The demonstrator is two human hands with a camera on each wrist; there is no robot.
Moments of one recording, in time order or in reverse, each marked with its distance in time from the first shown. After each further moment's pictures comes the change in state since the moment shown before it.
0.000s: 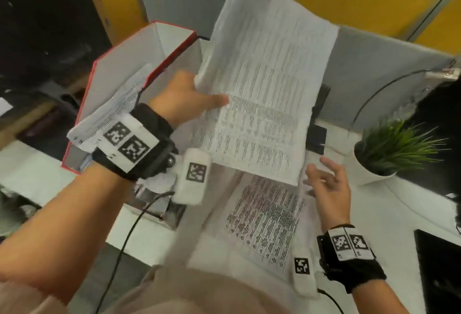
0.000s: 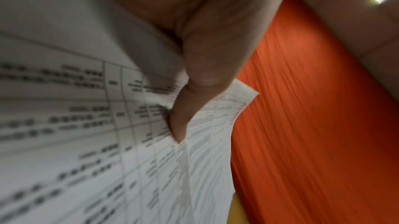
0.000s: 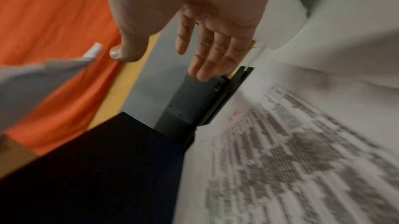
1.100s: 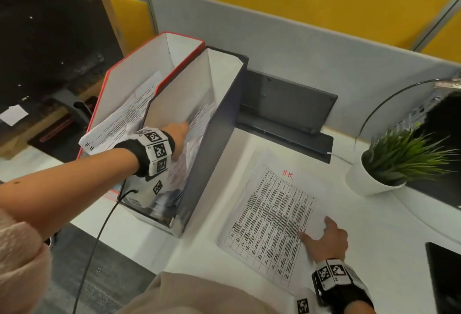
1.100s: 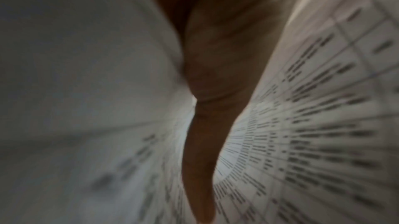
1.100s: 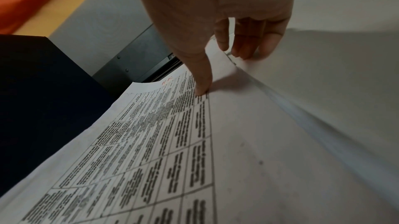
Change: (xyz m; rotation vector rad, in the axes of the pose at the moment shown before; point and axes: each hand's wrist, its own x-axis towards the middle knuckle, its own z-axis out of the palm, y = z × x) left_hand 0.050 -0.108 -0.005 0.996 -0.325 -0.227; right_hand -0.014 0.104 -0.045 -0.932 -0.012 0.362
